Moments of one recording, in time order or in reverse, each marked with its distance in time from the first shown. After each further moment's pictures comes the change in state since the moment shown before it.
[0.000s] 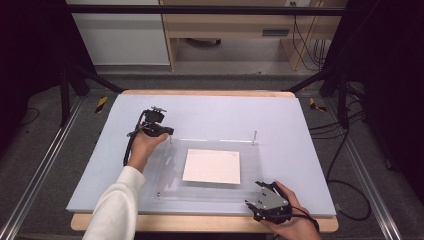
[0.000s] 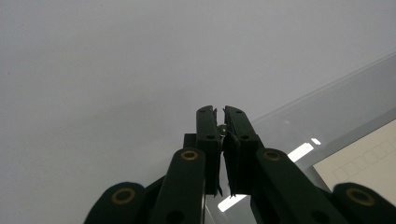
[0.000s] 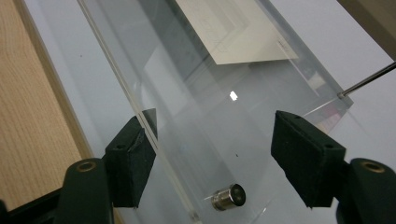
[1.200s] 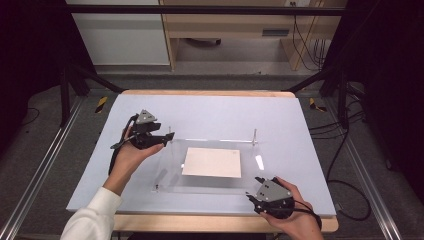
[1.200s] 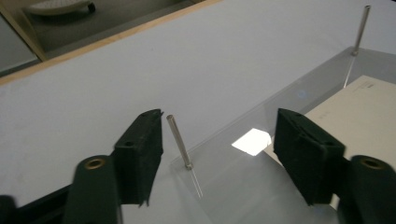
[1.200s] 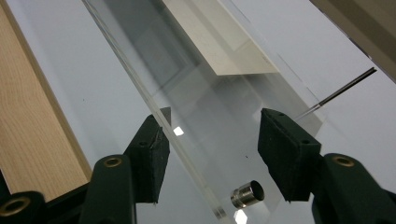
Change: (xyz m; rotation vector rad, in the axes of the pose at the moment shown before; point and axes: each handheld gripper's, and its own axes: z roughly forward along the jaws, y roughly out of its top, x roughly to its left) left arm -0.039 -0.028 -0.081 -0.272 0.007 0.242; right arm -0.017 0.029 -0.020 0.001 0.000 0.071
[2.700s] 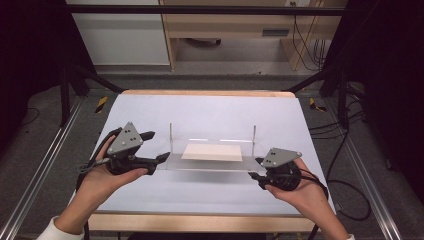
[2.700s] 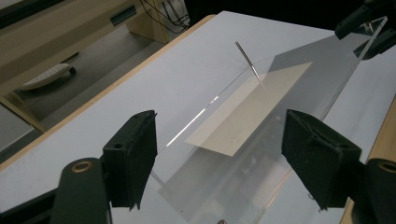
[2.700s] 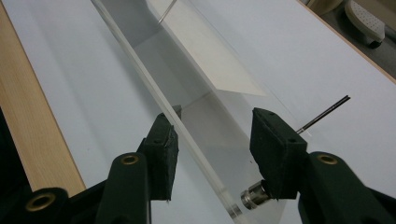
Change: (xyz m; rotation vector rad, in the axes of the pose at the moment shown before) left arm -0.066 0.020 -0.116 -0.079 -0.085 0.253; right arm -0.058 0.052 -0.017 0.019 0.121 0.099
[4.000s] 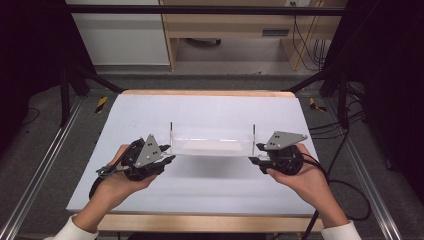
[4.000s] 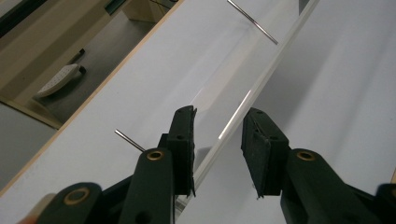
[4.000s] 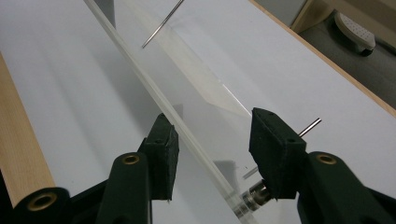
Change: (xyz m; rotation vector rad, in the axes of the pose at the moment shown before) left arm -0.015 -0.015 0.039 0.122 0.027 0.166; right arm -0.026 0.022 -0.004 -0.054 -0.005 0.038
